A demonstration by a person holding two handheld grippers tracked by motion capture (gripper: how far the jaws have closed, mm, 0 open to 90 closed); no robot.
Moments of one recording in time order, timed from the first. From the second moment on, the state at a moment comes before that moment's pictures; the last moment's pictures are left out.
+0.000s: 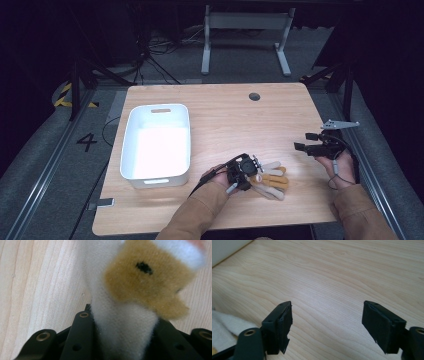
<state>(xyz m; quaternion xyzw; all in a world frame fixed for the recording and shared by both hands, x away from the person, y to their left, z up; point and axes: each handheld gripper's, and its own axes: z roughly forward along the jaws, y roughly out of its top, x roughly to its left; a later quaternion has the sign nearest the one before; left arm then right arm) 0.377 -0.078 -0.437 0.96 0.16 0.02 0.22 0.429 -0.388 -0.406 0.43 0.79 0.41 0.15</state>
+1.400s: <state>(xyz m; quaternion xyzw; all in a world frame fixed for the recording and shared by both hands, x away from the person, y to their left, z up) 0.374 -0.050 -0.345 0.92 0.24 0.03 0.32 0.440 -0.375 -0.426 0.42 0.84 0.33 0.13</state>
